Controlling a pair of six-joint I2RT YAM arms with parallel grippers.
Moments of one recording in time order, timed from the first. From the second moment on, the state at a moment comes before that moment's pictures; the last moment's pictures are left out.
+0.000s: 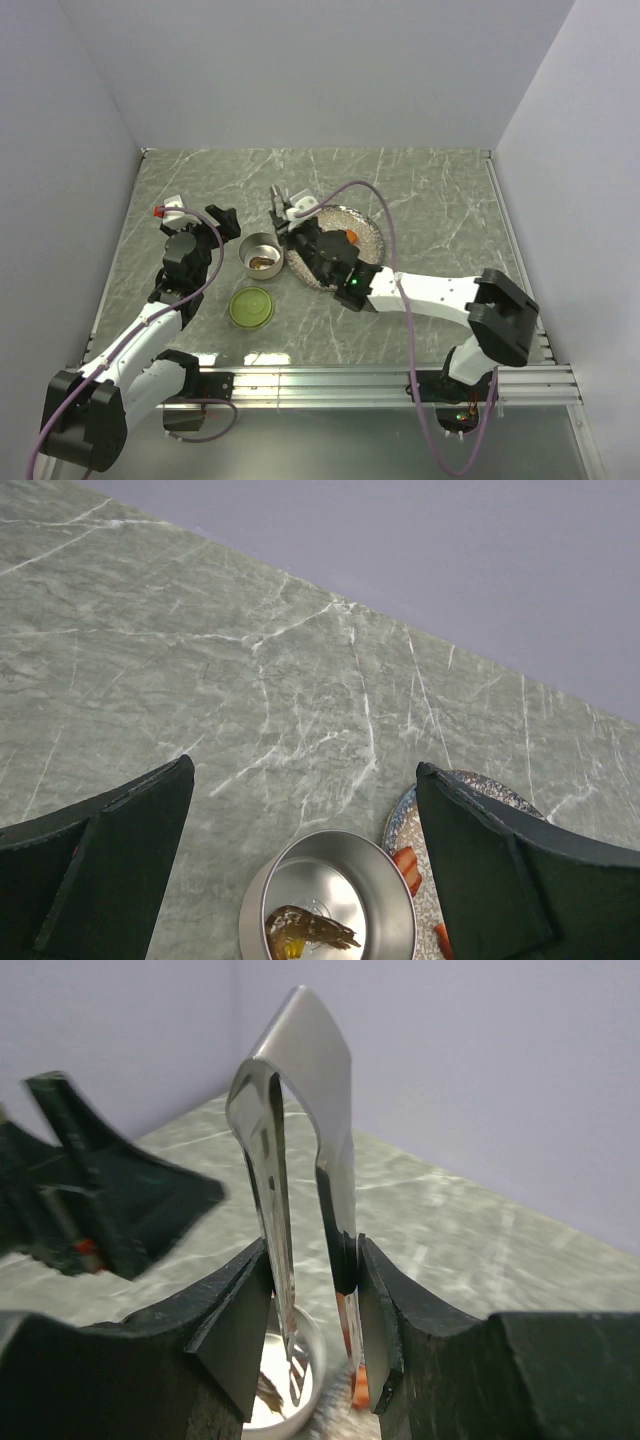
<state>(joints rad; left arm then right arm) -0.27 0.93 0.43 0.44 -0.29 -0.47 1.08 1.59 1.03 0.70 0.46 -0.14</state>
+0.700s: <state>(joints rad) -0.27 0.94 0.43 0.45 -0.29 -0.47 0.95 1.36 0.71 0.77 0.78 -0.11</state>
